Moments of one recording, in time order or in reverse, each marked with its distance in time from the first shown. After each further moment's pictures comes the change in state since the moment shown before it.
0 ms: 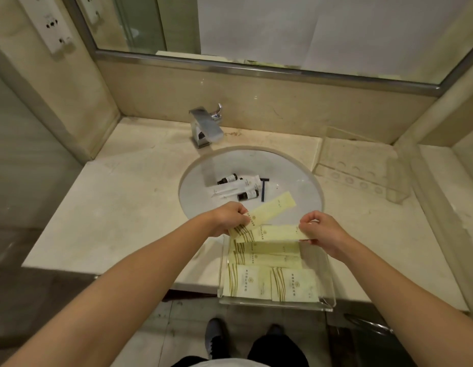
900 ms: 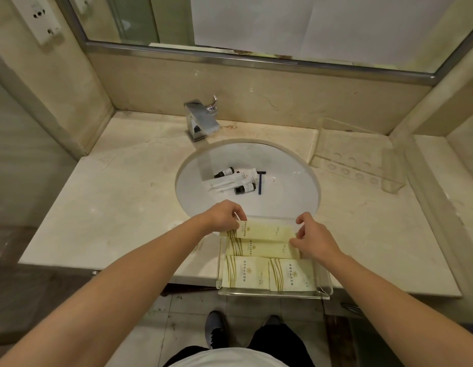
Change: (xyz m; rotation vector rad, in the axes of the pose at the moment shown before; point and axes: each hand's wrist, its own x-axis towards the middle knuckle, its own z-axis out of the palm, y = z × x) left_hand -0.003 -0.015 0.002 0.371 0.079 0.111; right_hand -0.012 0.034 0.018 -0.722 0.109 -0.214
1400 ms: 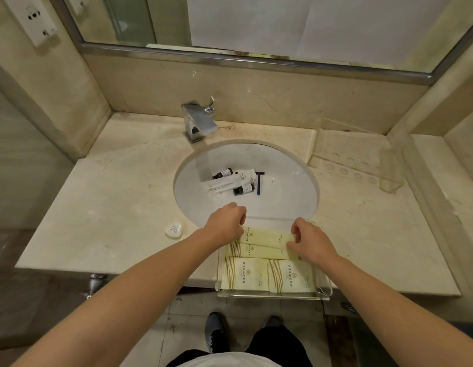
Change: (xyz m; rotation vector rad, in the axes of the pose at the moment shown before) left_hand 0.003 0.000 0.025 0.478 0.229 0.152; right_hand 0.004 0.002 0.009 -0.119 0.016 -0.054
